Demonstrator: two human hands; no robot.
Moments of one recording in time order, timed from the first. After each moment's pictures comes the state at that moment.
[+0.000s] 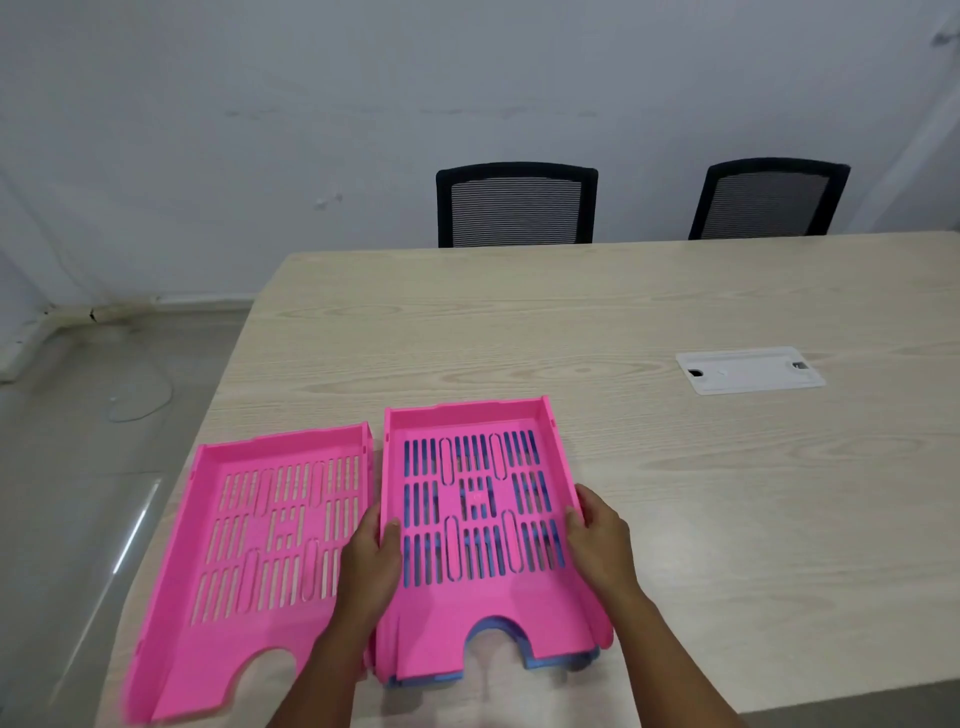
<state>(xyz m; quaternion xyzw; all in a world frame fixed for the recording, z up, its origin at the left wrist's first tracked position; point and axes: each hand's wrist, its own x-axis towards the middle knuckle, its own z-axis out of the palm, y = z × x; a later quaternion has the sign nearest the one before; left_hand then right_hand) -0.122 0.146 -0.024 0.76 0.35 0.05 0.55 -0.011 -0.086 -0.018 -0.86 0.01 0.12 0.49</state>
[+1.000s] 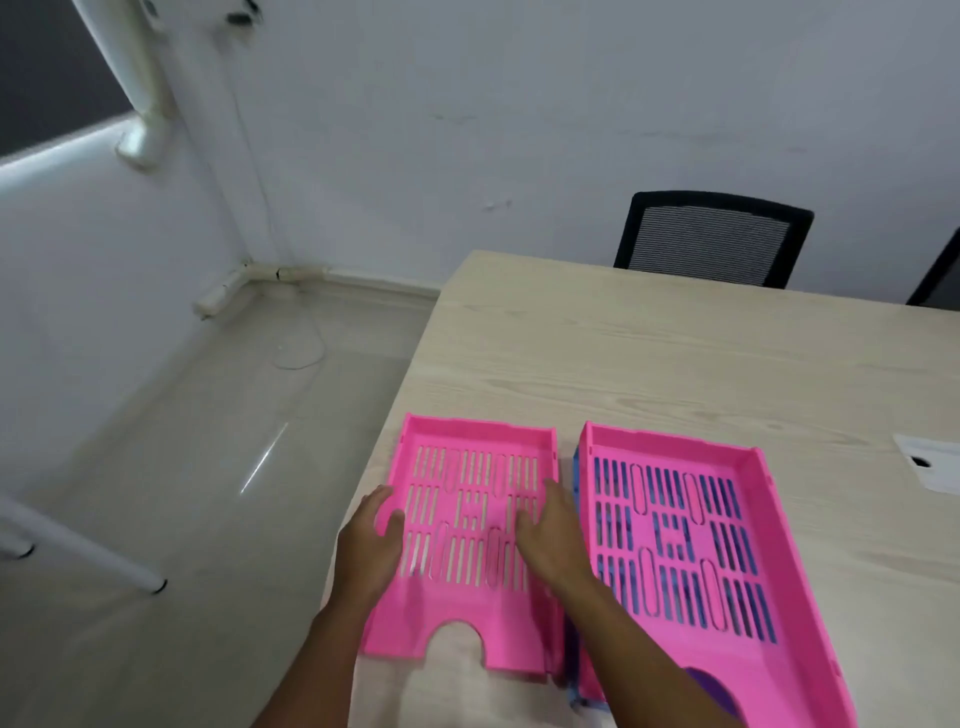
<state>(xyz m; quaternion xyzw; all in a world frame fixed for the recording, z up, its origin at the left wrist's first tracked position) -0.245 0.351 -0.022 0.74 0.45 0.15 0.48 -0.101 0.189 -0.021 -0.88 -0.16 0.21 0.39</state>
